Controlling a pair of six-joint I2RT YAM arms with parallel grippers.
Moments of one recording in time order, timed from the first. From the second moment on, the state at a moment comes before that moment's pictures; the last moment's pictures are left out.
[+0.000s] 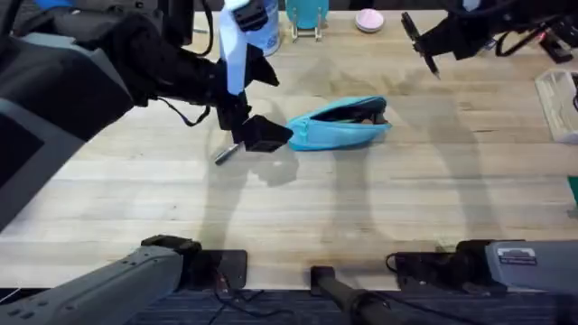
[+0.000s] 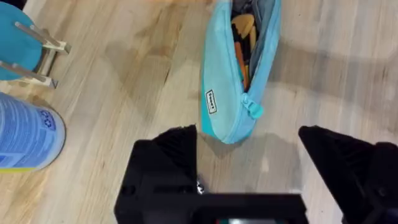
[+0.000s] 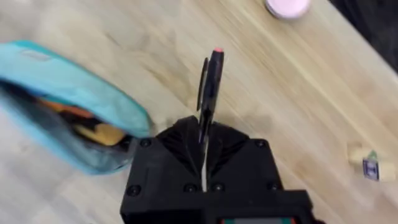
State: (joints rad) left arm -0.16 1.27 0.99 -0.79 0.71 0.97; right arm -0.01 1.54 1.39 -0.84 -0.30 -0.69
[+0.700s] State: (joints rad) left arm -0.16 1.27 0.99 -0.79 0.71 0.97; right arm 0.16 1.35 1.38 -1.03 -0.58 -1.12
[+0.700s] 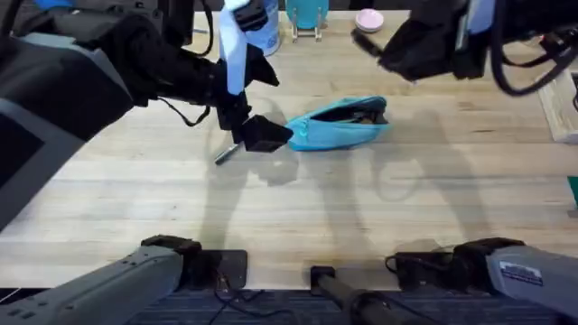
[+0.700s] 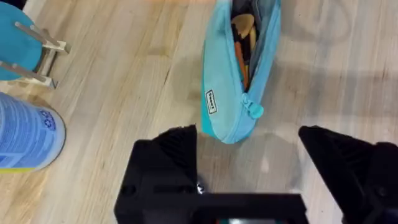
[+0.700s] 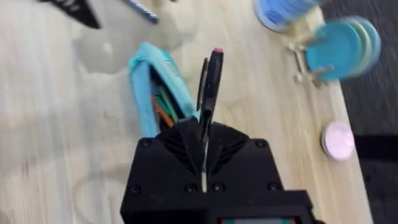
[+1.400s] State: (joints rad) left arm -0.16 1.27 0.99 -0.79 0.71 0.97; right arm 0.26 1.51 1.29 -1.05 -0.50 -1.36
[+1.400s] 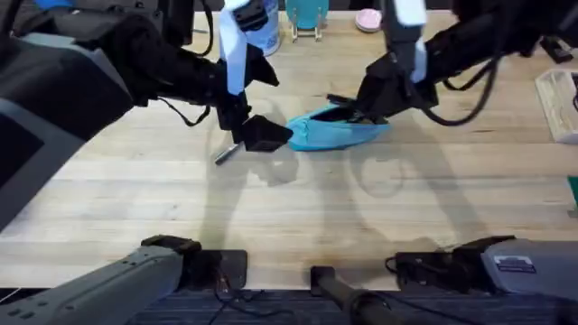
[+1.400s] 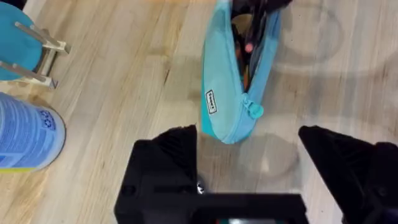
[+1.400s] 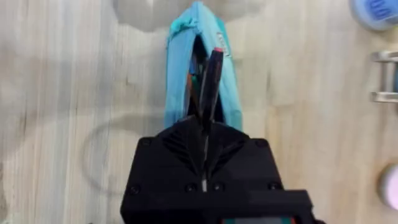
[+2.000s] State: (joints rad) left arm -0.16 1.27 0.99 -0.79 0.71 0.97; right arm 0.26 1.73 1.29 -1.01 -0.50 -1.39
